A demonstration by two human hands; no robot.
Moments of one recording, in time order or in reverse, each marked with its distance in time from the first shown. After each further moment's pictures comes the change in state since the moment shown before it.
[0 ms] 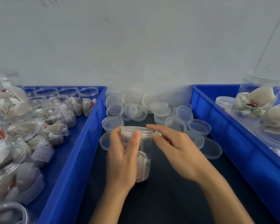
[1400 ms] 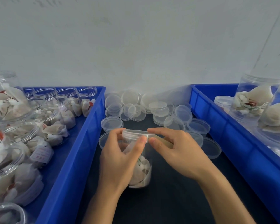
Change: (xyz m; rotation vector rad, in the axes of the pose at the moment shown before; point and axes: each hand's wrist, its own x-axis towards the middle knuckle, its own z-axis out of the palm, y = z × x) left_hand 0.006 -0.006 -0.014 0.164 -0.058 -0.015; right_hand 0.000 -0.003 -0.006 -0.009 -0.006 0.051
